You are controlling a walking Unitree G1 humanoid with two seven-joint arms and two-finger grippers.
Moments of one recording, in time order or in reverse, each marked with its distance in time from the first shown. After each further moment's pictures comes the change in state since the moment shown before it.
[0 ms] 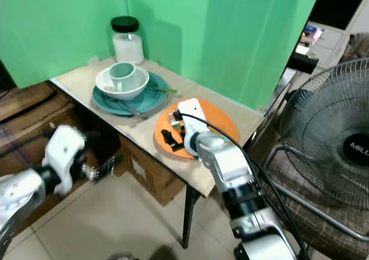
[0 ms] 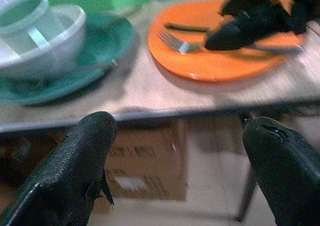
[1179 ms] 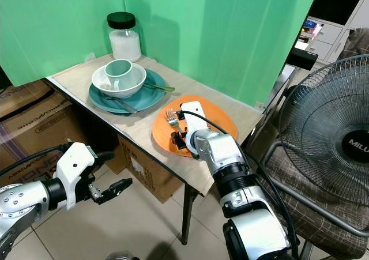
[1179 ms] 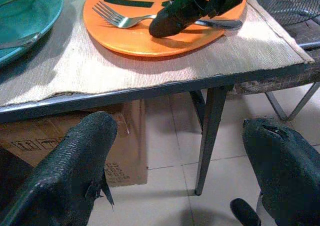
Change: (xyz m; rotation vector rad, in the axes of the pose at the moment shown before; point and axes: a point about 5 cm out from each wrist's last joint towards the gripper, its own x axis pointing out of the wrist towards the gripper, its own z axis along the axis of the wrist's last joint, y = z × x) left arm 0.000 -0.018 -0.007 -0.036 0.051 -0.162; right arm 0.023 -0.011 -0.006 0.091 0.165 -0.094
